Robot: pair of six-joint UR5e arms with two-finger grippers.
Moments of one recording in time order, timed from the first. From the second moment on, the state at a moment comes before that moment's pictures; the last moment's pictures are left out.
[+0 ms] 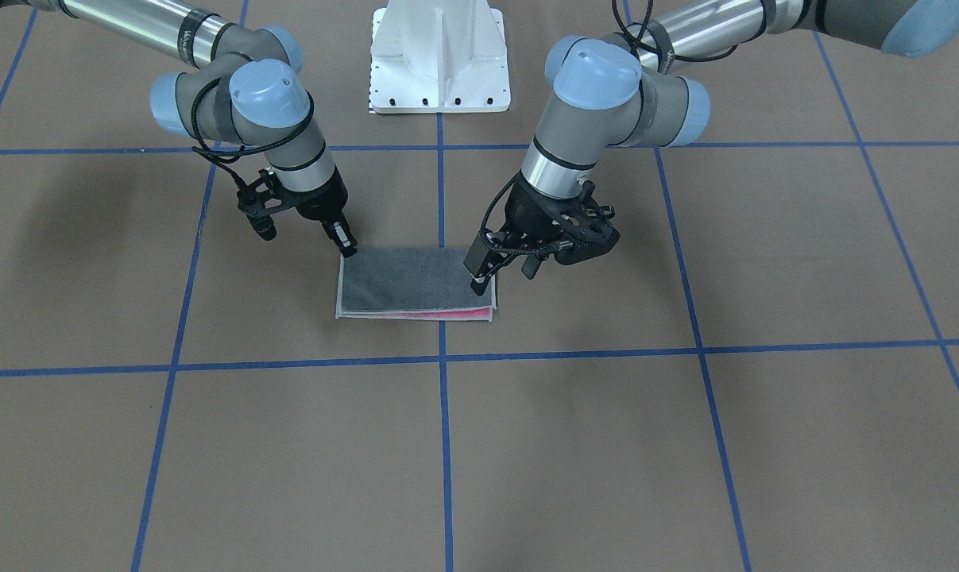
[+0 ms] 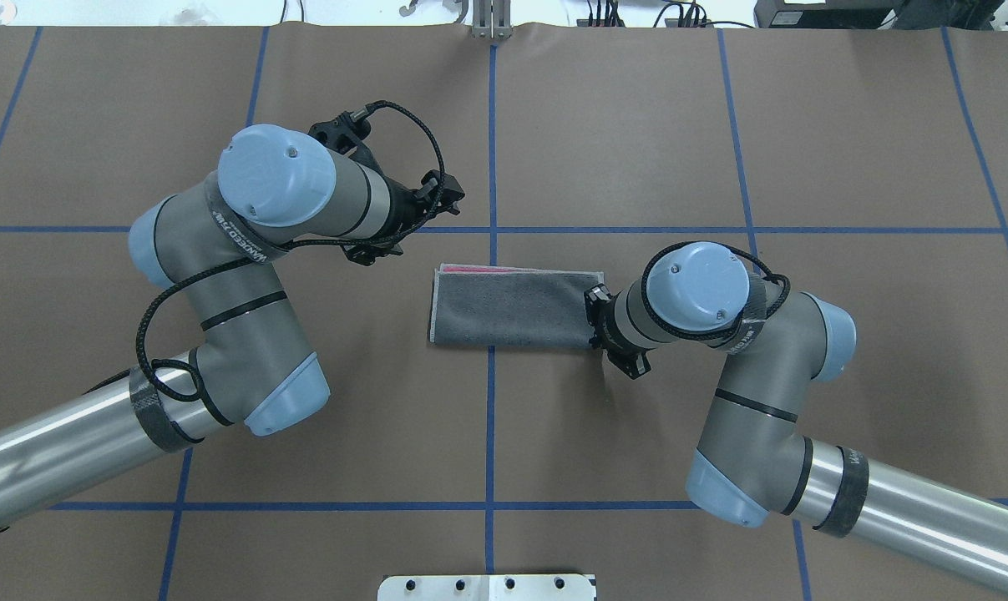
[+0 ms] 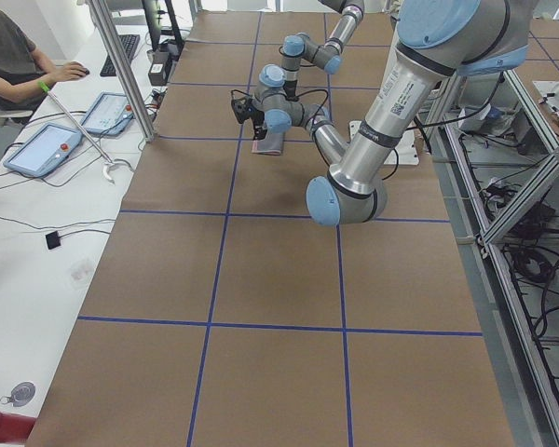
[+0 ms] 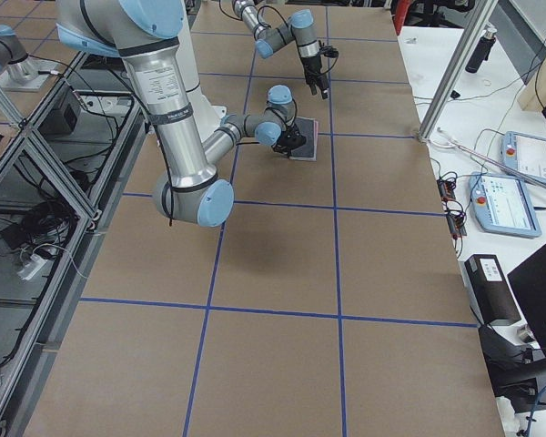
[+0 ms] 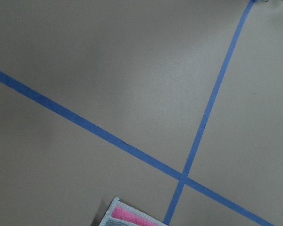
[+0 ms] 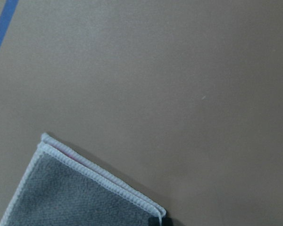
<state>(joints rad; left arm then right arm) -0.62 -2.23 -1.60 -2.00 -1.78 -1.75 0.49 -1.13 1.69 -1.25 1.82 2.33</state>
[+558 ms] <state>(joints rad) -0.62 -2.23 -1.61 -2.00 -1.78 -1.76 0.44 -1.12 1.79 -1.34 1.82 2.34</state>
